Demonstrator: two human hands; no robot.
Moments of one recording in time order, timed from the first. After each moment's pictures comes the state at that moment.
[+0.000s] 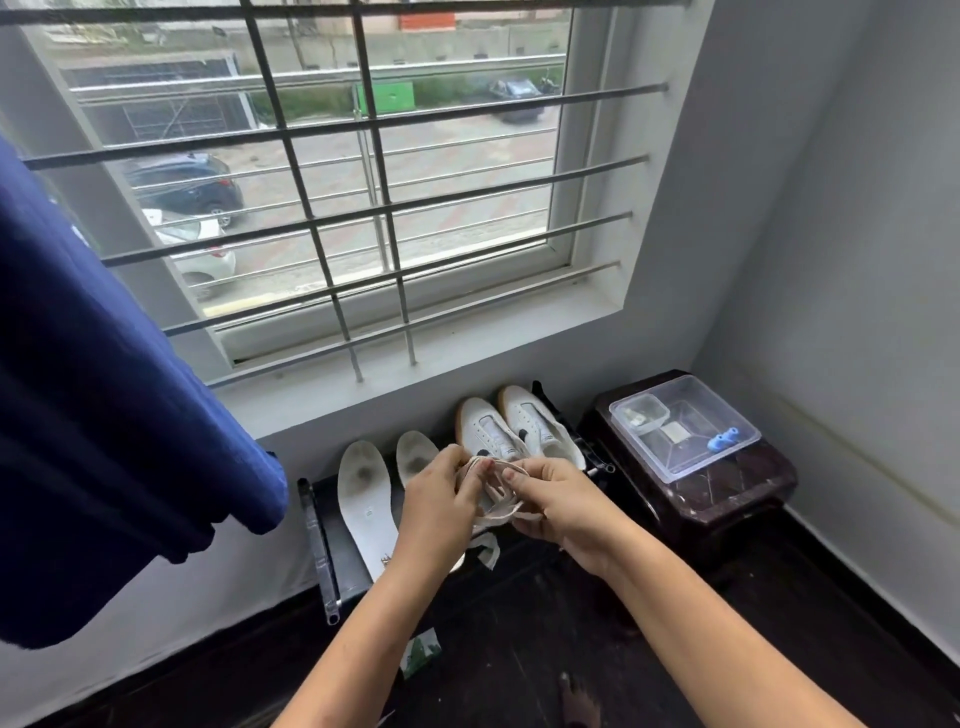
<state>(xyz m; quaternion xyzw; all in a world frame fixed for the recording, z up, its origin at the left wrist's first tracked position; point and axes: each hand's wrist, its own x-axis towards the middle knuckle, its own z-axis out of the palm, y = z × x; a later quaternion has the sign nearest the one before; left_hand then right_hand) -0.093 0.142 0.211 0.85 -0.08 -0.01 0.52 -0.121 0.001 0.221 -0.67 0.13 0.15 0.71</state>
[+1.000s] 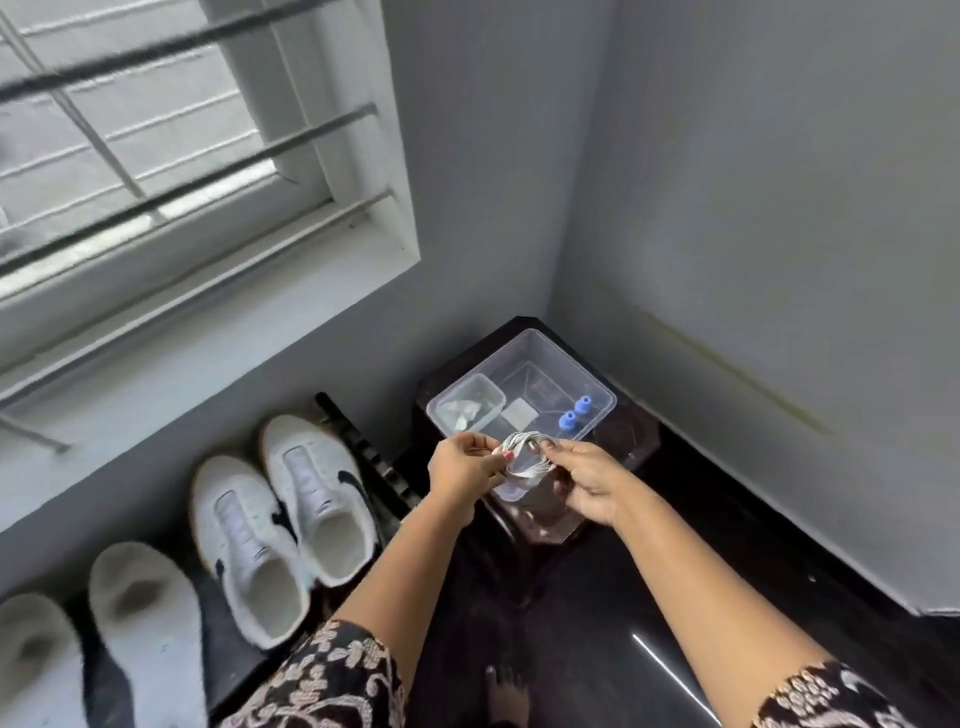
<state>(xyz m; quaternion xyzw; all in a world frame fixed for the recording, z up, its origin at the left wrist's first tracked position) 0.071 -0.256 0.036 0.71 0.08 -0.37 0.60 -0.007 -0.392 0.022 -0.47 0.43 0.07 0.77</state>
